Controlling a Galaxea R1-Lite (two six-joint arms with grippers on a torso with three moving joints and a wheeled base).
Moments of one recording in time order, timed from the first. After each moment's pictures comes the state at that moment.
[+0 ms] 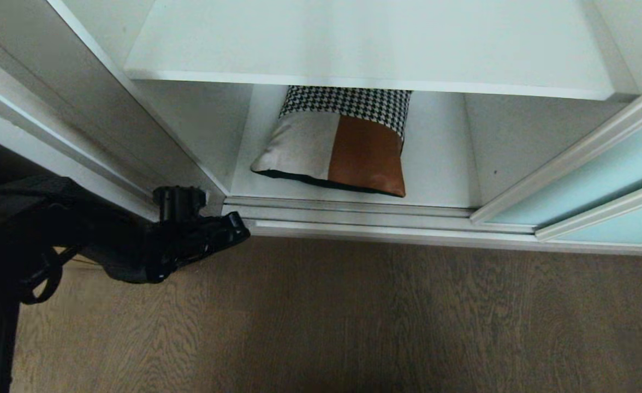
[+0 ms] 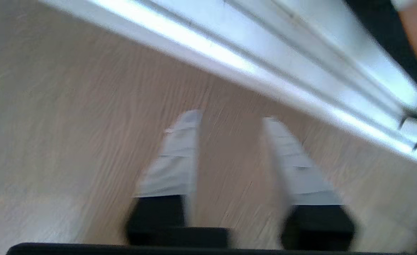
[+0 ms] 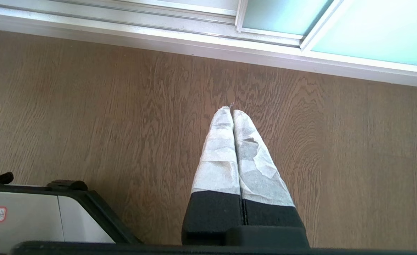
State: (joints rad) left arm -0.10 2.24 -1.19 -0.70 -0.28 -0.56; right arm 0.00 0.00 0.00 0.00 -0.01 -0.01
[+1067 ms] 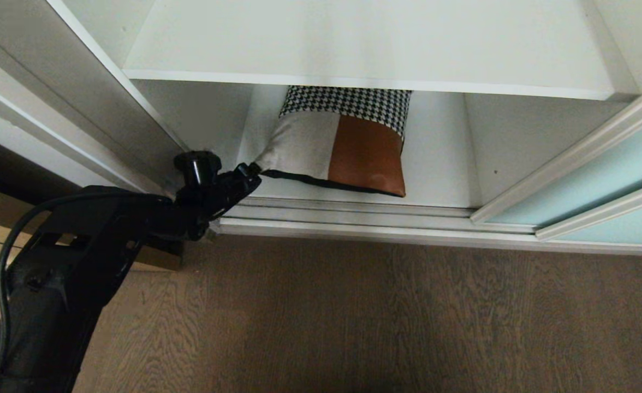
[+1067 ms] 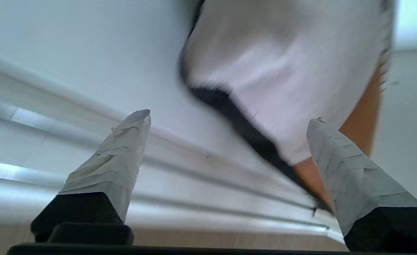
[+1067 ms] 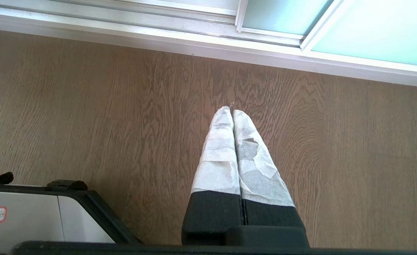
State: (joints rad) left arm -0.10 2.54 -1.87 -0.68 -0.29 -0.80; right arm 0.00 0.00 0.00 0.00 -0.01 -0.01
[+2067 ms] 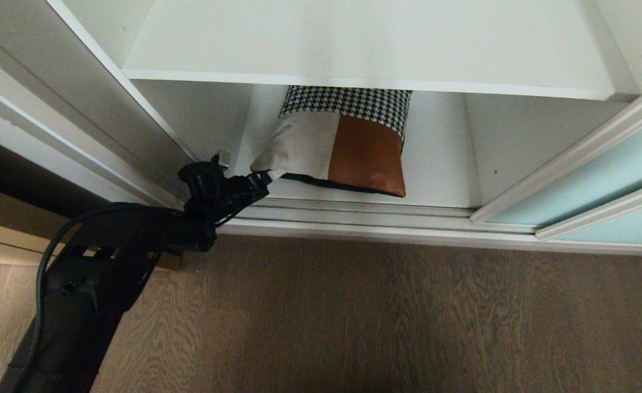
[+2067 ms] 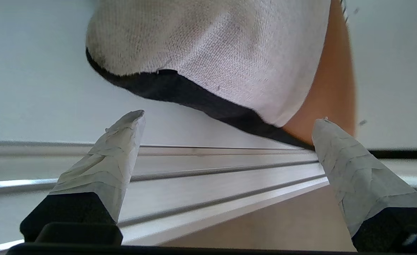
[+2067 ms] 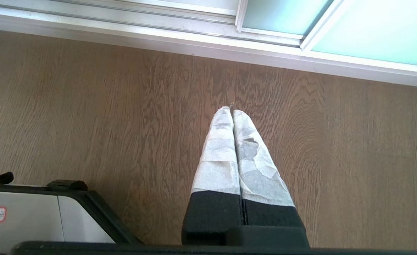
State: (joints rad) left arm -0.09 2.65 -1.94 -0.87 -0.52 -0.61; right arm 0.00 0.00 0.00 0.00 -0.01 -0.01
